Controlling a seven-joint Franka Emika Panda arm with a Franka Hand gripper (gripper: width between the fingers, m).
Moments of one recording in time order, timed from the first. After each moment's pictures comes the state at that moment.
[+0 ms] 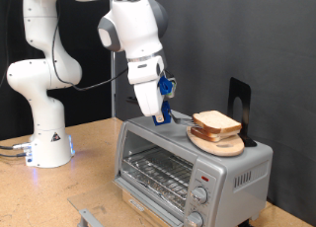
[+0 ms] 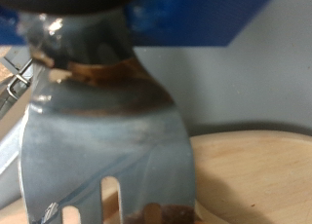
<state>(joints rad) -0.06 -0.09 0.18 -2.22 0.34 2.25 -0.06</state>
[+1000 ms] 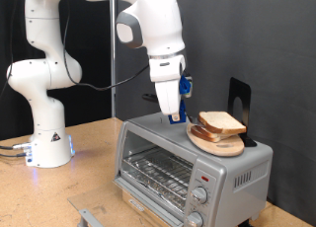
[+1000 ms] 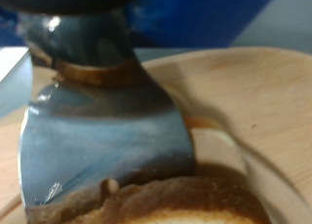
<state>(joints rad) -0.06 0.01 0.23 -2.08 0.26 2.19 0.05</state>
